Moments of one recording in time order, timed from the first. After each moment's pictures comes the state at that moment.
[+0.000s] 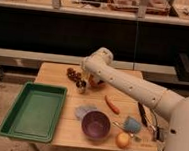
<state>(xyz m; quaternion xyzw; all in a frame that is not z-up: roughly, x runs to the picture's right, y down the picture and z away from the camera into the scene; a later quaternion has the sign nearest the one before) -0.046 -0.089 0.831 0.13 -0.11 -0.70 0.70</state>
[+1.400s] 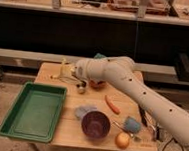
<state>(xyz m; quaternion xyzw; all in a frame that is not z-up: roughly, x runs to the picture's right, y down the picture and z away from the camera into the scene) -0.139 -0.041 0.608 0.38 -0.28 -0.71 0.53</state>
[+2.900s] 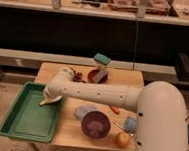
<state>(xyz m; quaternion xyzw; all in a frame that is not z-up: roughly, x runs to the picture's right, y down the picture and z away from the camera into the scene) -0.243 0.109 0.827 0.15 -0.24 -0.90 0.33</state>
